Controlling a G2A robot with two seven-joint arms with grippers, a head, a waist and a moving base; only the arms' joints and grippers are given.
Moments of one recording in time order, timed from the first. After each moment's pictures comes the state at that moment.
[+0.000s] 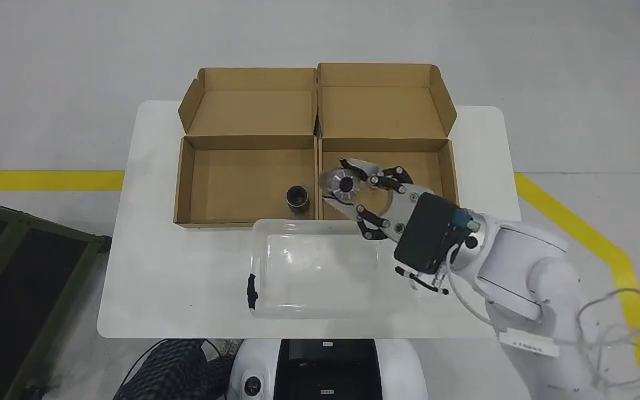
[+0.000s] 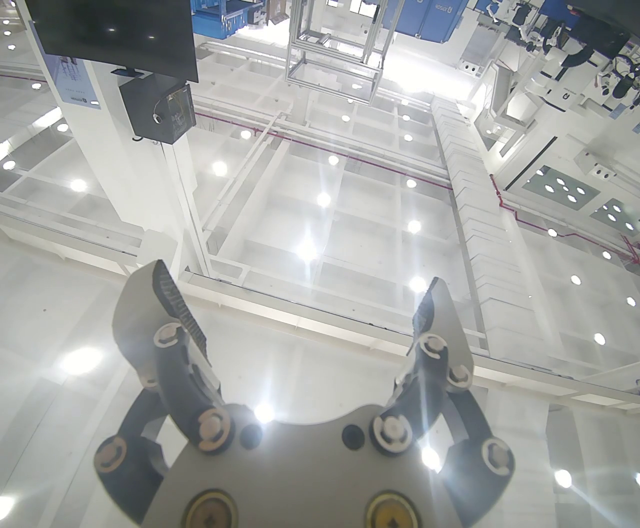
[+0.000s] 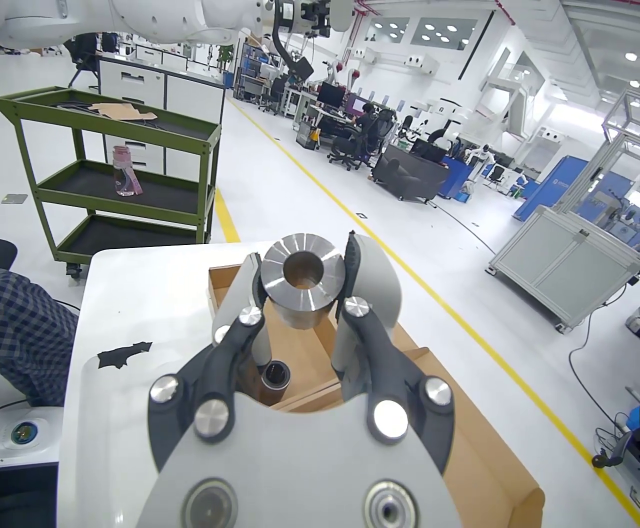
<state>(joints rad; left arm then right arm) -0.11 -0.30 -0.54 -1.19 3.07 0.29 0.07 -1.18 -1.18 1.28 -2.19 -1.16 -0.67 0.24</state>
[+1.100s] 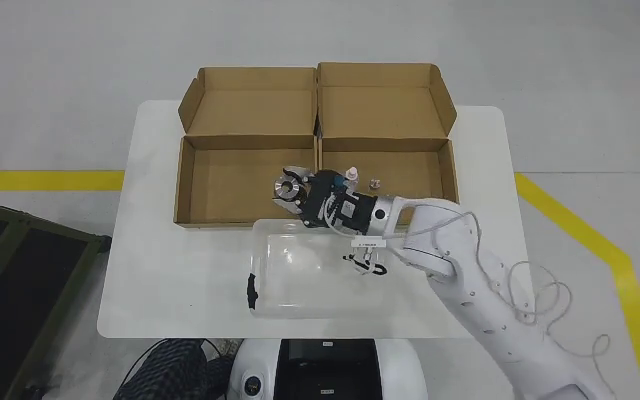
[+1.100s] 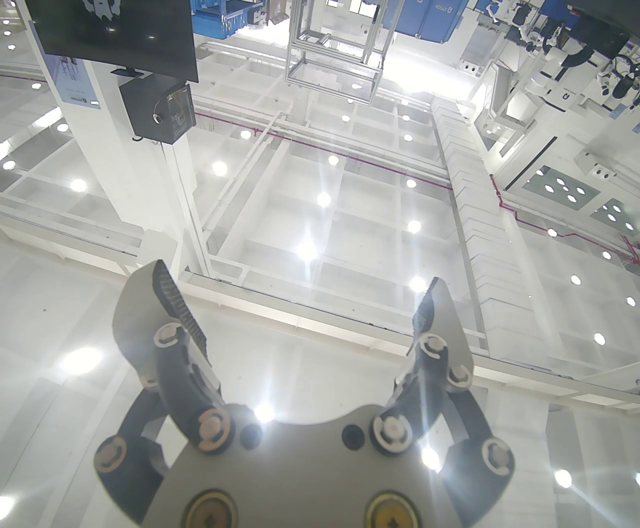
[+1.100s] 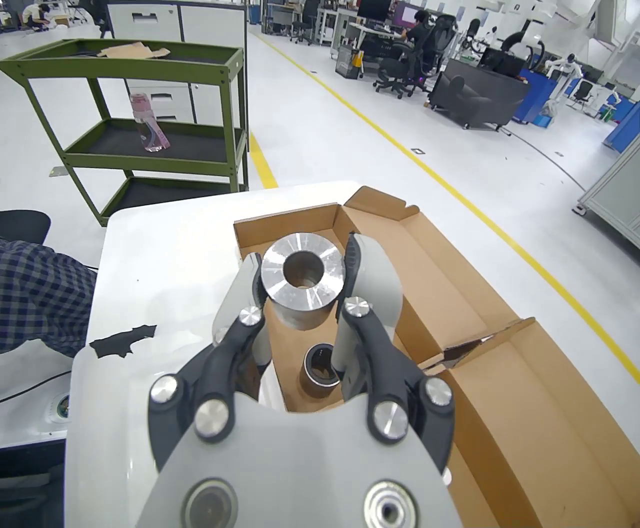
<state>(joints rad) -0.11 -0.30 -0.54 -1.19 3.07 0.29 0.07 -0.92 -1.24 0.91 -1.81 -1.16 -0.53 0.32</state>
